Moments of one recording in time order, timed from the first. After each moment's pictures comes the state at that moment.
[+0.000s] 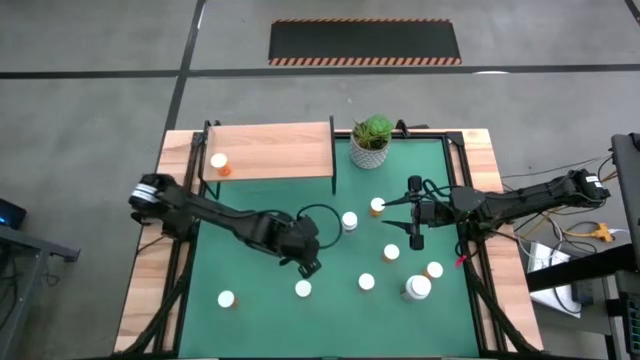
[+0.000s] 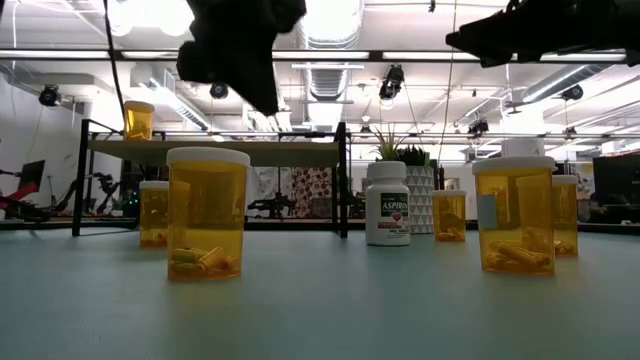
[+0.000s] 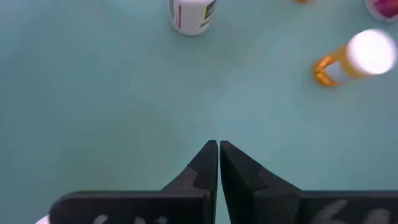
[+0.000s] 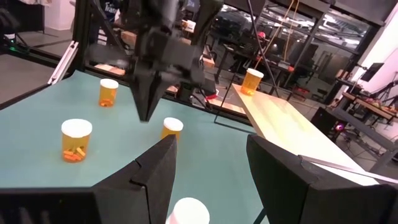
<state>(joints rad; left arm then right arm) -0.30 1.71 1.40 -0.82 -0.28 -0.87 0.13 0.76 0.32 0.40 0.11 -0.33</state>
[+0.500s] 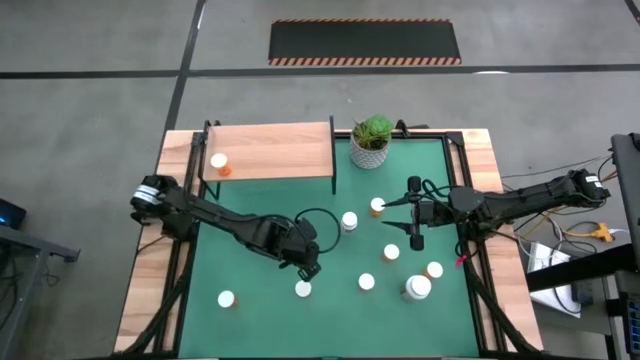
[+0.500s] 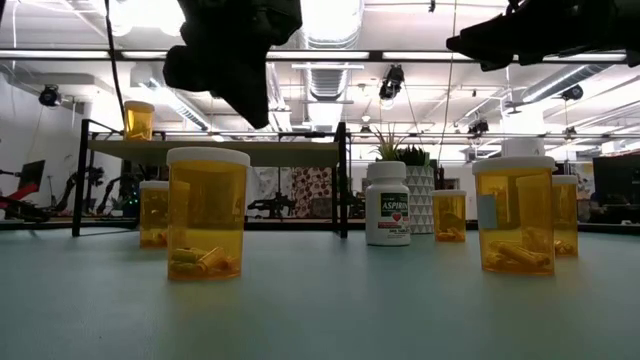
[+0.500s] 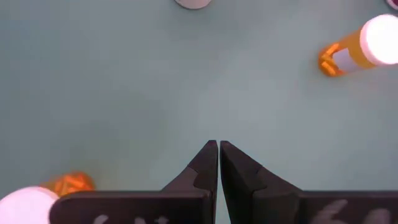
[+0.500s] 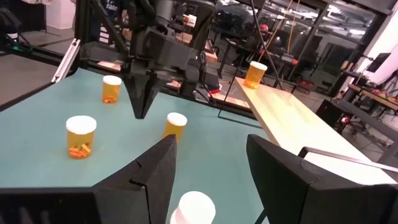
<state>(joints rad) -0.31 1.72 1.40 -0.83 -0.24 -0.96 0.13 0.76 0.32 0.37 0.10 -0.30</state>
